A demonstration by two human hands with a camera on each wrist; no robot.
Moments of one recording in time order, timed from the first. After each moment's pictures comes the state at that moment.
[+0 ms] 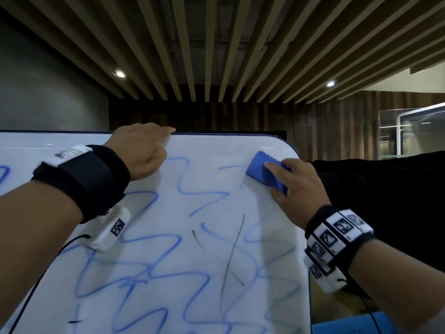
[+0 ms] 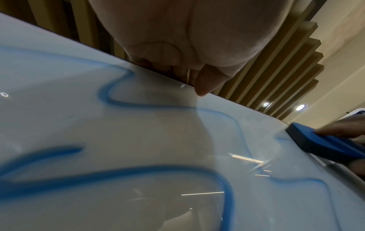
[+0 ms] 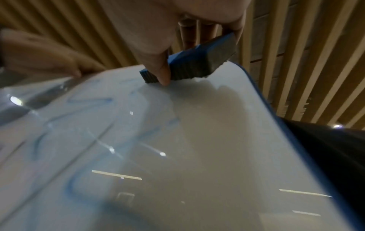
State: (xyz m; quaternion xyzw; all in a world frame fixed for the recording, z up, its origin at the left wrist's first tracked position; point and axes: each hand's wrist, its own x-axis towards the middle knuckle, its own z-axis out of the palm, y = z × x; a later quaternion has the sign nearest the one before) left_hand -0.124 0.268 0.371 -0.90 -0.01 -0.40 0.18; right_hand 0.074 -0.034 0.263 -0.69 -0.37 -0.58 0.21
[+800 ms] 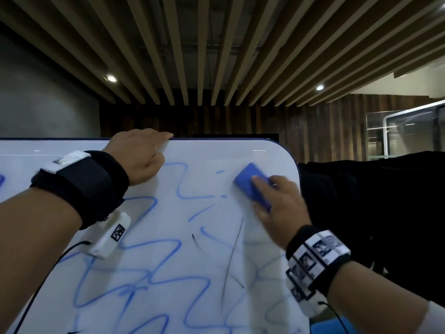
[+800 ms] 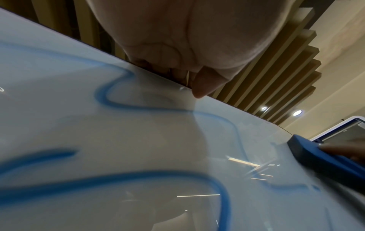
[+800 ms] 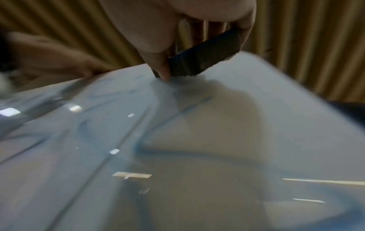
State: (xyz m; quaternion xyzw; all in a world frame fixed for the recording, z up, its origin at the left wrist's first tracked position) left_hand -0.123 0.270 0.374 -0.91 -0.02 -0.38 0.17; right_hand 0.057 0.001 0.228 -0.67 -0.35 -0.58 0.30
